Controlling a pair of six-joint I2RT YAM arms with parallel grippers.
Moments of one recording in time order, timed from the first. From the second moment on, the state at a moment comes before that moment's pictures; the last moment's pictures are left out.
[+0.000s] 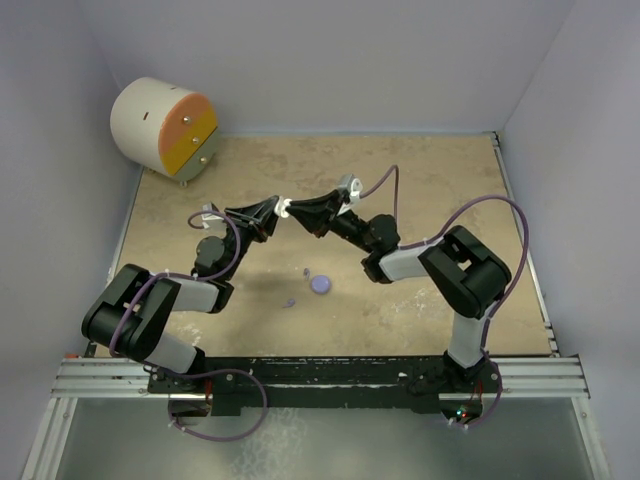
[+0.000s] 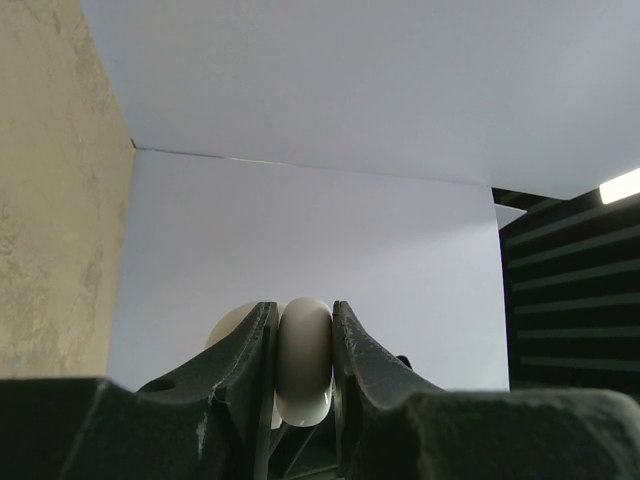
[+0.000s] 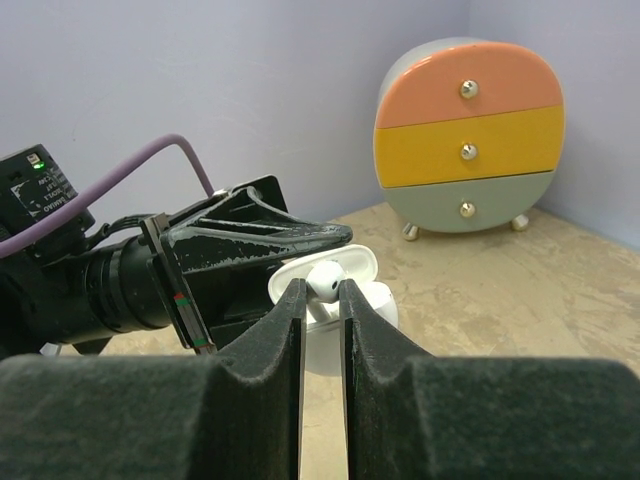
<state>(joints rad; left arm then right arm) -0.39 1.49 0.33 1.34 0.02 -1.80 0.68 1.87 0.82 1.47 -0.41 0.35</state>
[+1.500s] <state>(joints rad) -0.39 1.32 0.37 1.01 0.04 -1.56 0.68 1.42 0.91 0.77 0.00 0.09</state>
